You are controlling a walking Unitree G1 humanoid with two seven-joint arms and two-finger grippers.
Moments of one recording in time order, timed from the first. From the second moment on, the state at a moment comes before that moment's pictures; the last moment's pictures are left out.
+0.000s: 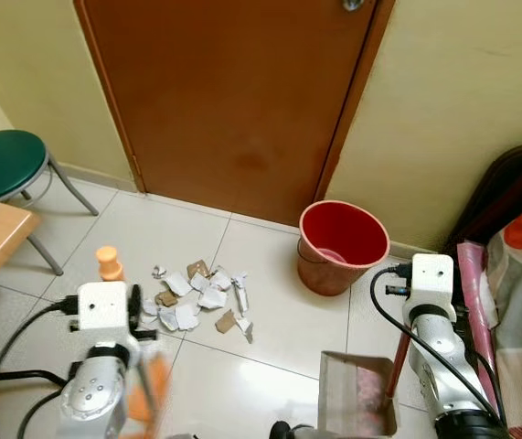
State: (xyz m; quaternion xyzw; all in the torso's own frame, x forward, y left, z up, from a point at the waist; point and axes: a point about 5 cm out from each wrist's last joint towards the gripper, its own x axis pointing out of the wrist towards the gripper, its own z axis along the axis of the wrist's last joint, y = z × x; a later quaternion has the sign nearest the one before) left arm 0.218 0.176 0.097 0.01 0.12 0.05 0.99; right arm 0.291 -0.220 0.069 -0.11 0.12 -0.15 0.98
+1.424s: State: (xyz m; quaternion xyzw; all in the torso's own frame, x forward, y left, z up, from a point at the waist) left arm 0.248 0.177 0.134 0.03 -0.02 -0.03 1.00; right arm 0.299 -0.200 0.067 -0.10 0.13 -0.10 0.98
